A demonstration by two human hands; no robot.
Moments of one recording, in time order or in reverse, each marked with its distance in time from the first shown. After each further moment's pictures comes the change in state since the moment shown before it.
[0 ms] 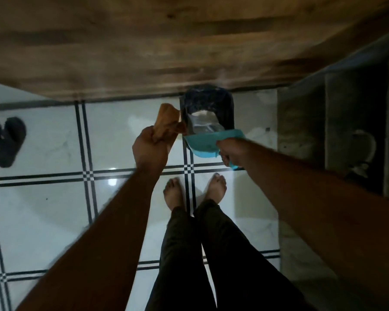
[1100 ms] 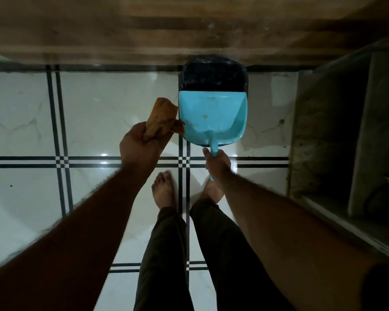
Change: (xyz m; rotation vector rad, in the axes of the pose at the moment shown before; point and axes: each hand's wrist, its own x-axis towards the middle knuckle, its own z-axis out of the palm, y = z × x) left_hand 0.045 -0.102 0.070 -0.088 -0.049 -0.045; right_hand 0.167 0.106 0.091 0.026 0.197 -0.298
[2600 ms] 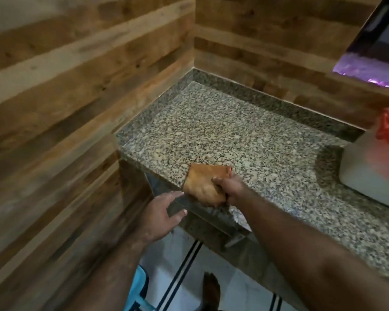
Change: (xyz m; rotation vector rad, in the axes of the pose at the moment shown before) left_hand -0.421 0.456 0.137 0.610 -0.833 1.360; right_hand -0.409 -0.006 -0.622 1.237 0.440 -0.170
